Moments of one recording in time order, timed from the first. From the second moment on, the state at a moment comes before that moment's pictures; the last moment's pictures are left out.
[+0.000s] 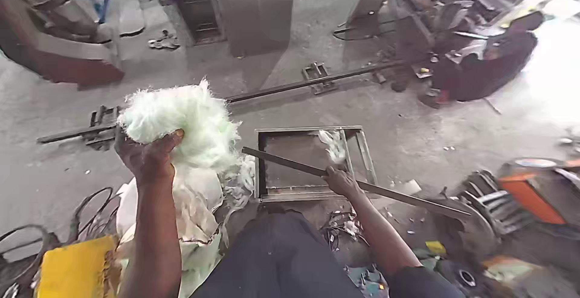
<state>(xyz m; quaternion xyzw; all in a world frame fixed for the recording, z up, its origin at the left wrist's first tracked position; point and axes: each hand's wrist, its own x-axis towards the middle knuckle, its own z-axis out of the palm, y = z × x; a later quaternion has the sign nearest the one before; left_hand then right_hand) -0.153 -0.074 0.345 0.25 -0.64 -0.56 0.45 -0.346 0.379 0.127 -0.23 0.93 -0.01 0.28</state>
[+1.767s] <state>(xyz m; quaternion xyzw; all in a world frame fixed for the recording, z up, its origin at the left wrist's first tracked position) -0.461 0.172 0.025 0.44 -0.74 -0.50 0.00 -0.431 0.600 0.385 -0.19 0.57 -0.79 -0.14</state>
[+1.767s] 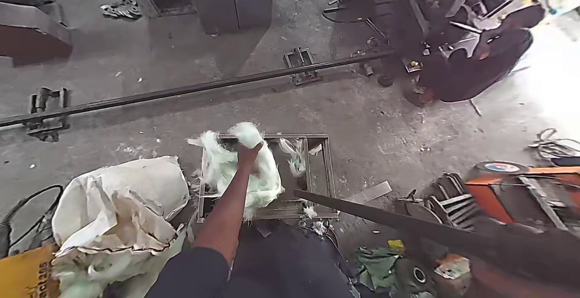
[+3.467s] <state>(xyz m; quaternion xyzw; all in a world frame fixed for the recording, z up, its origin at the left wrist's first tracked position) -0.365 0.099 0.063 0.44 -0.85 -0.17 -0.22 -0.411 0.562 0.398 -0.21 0.46 -0.86 -0.11</state>
